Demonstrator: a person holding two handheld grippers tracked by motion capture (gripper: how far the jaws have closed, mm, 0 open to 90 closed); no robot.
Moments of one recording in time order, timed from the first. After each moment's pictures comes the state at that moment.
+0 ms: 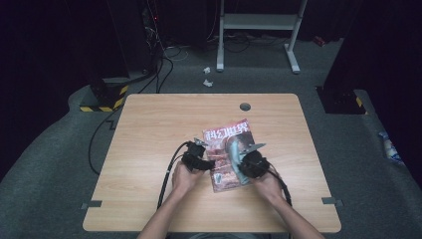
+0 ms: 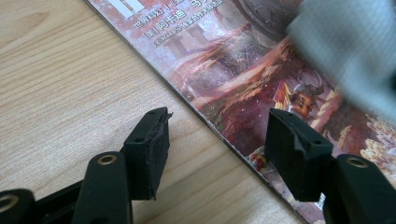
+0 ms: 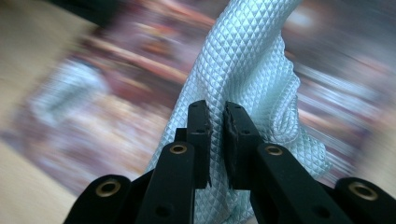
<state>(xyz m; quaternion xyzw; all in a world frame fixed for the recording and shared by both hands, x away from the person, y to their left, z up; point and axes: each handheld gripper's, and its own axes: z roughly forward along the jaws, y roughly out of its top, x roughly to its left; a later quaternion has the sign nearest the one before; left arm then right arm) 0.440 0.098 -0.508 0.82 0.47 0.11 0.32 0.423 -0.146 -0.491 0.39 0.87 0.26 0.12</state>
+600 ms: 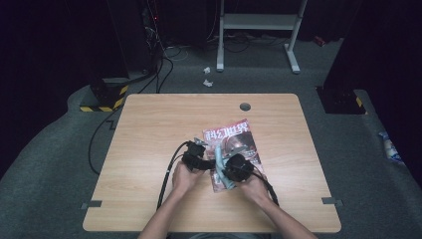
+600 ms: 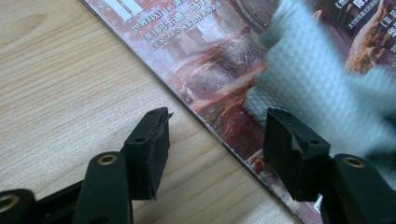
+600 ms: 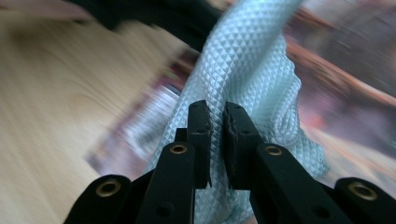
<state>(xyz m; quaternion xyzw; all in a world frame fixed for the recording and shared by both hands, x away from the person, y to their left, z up) 0.441 0.098 -0.507 0.82 0.47 0.11 0.32 0.408 -0.080 -0.492 0.32 0.90 0.27 0.09</state>
